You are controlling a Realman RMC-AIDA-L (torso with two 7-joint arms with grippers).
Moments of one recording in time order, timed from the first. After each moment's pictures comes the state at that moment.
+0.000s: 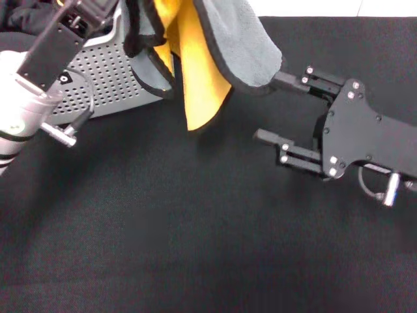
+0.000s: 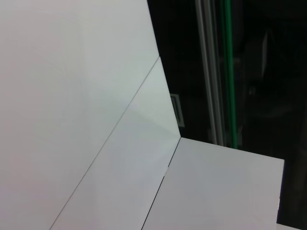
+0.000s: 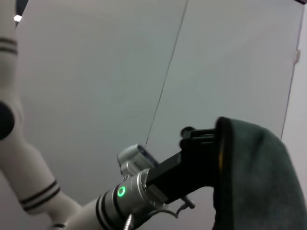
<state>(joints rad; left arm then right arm) -0.45 -2.11 1.21 0.43 0.69 1.80 -1.33 0.55 2.03 -1.53 -0.34 -0.85 -1.71 0.44</state>
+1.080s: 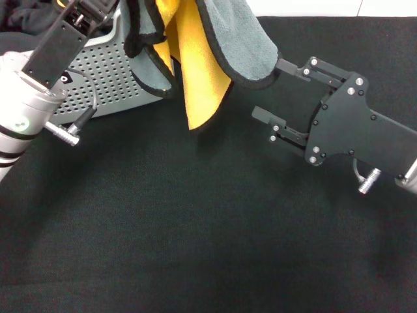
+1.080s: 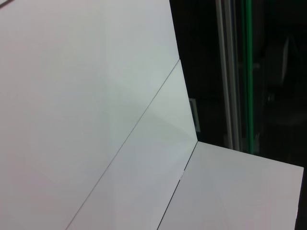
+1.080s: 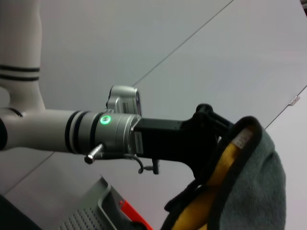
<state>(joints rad) -0.47 -2.11 1.21 0.38 0.67 1.77 -1.33 0.39 2.03 -1.76 -0.58 -0.60 -1.45 -0.09</state>
